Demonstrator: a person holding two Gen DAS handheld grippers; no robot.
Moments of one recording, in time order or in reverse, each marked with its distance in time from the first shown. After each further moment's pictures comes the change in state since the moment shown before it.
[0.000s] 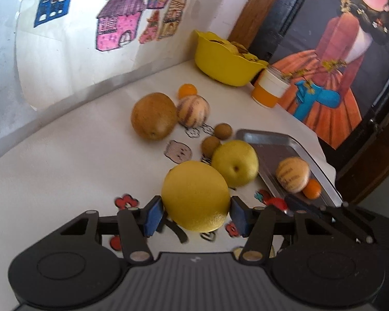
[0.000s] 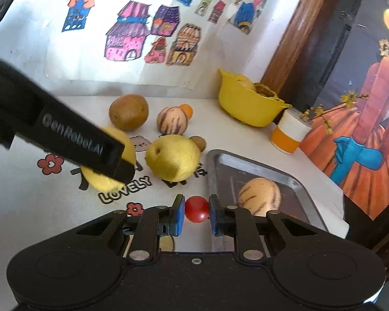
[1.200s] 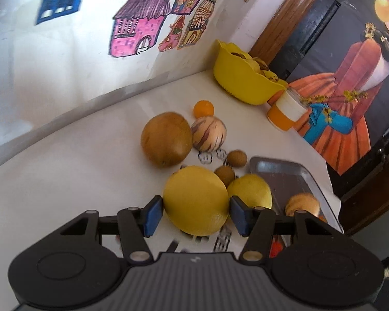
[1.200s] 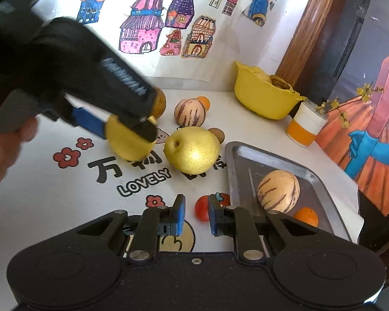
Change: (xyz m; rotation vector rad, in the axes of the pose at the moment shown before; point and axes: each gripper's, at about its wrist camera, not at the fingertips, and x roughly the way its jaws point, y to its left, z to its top) left arm 0.016 0.017 0.026 -0.119 -0.019 0.017; right arm 0.006 0.013 0.000 -0.004 0.037 0.076
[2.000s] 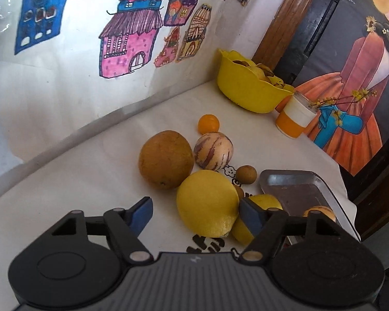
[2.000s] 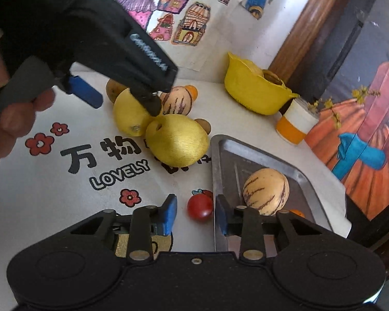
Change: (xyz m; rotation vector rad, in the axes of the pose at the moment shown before) left arm 0.018 -0.010 0.017 0.053 -0.051 0.065; right arm 0.026 -0.001 0.001 -0.084 0.045 -0.075
